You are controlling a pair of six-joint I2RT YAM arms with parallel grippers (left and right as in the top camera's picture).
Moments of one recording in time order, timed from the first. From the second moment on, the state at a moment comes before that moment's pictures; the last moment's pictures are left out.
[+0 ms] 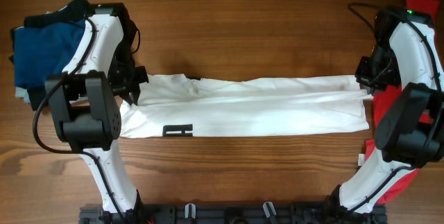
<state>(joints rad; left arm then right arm) 0.02 2.16 1.73 -1.68 -0.01 -0.31 -0.25 2.01 1.63 -1.38 0.26 0.24</state>
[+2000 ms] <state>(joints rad) -0.03 1.80 1.16 -1.04 0.22 -0.29 -0.52 2.01 1.39 -1.07 -0.20 -0.09</state>
